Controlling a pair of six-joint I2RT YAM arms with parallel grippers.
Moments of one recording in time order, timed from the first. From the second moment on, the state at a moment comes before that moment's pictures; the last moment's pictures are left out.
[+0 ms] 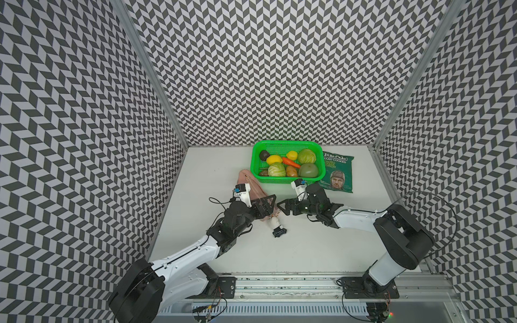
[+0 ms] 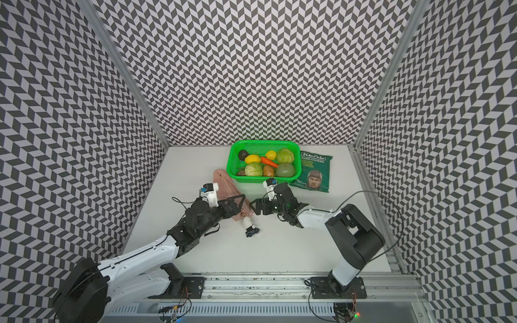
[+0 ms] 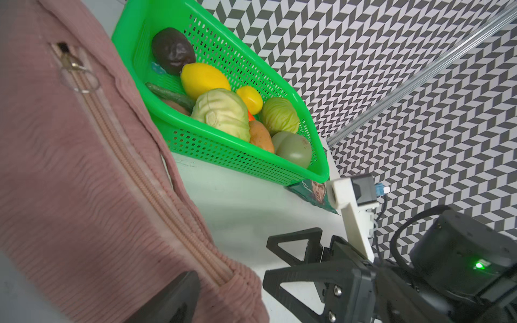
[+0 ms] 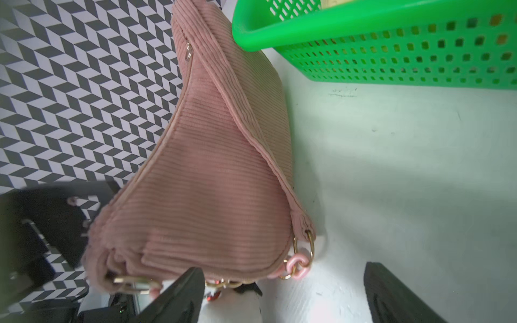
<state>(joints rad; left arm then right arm) -0.68 1.03 0.44 0.35 -0.05 -0.81 0.64 1.61 0.71 0.31 -0.35 0.53</state>
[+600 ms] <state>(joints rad) -0.68 0.95 0.39 0.29 0.08 -0.87 0.63 1.42 0.60 0.35 -0.48 0.57</state>
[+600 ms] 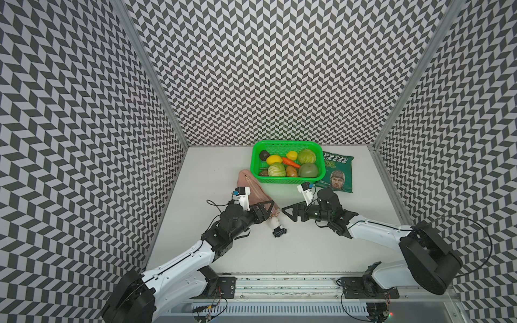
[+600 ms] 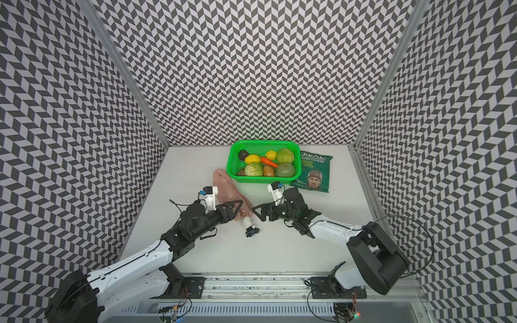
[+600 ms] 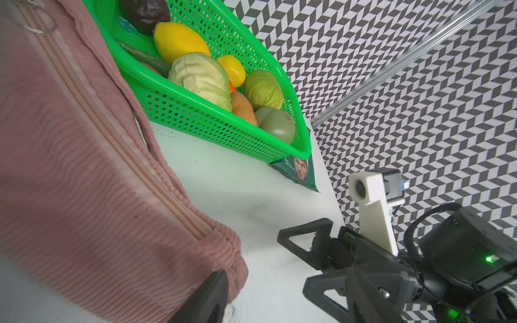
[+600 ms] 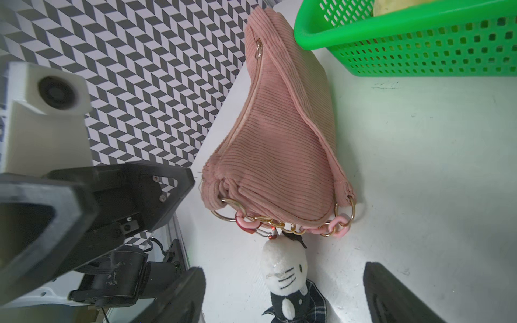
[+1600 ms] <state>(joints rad) -0.68 1.15 0.37 0.44 0.12 -0.87 0.63 1.44 0.57 0.37 -0.48 0.59</state>
